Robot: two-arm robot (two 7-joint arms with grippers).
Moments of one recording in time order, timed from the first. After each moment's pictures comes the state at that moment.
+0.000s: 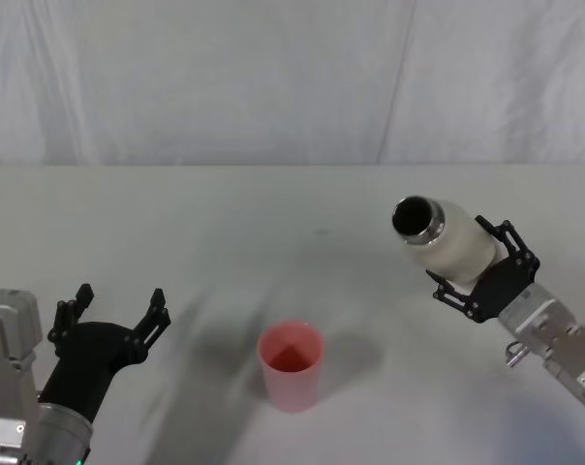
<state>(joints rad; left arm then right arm) 0.27 0.24 0.04 -1.85 -0.25 -0.02 -0.02 0.16 0.34 -0.29 -1.43 -0.31 -0.40 0.18</state>
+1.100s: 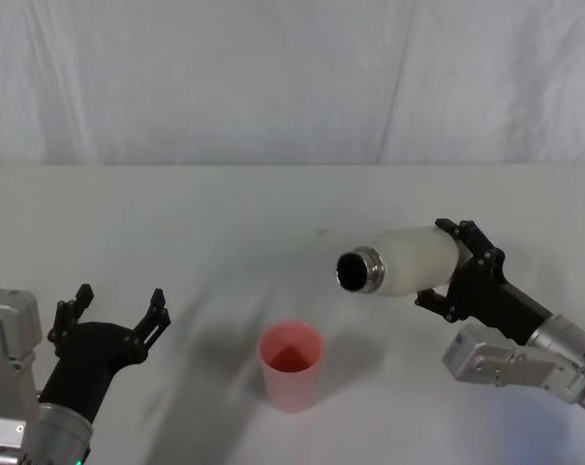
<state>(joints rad) 0.27 0.24 0.04 -1.85 -0.25 -0.02 -0.02 0.28 0.40 -0.44 -1.33 -0.63 -0.46 0.02</state>
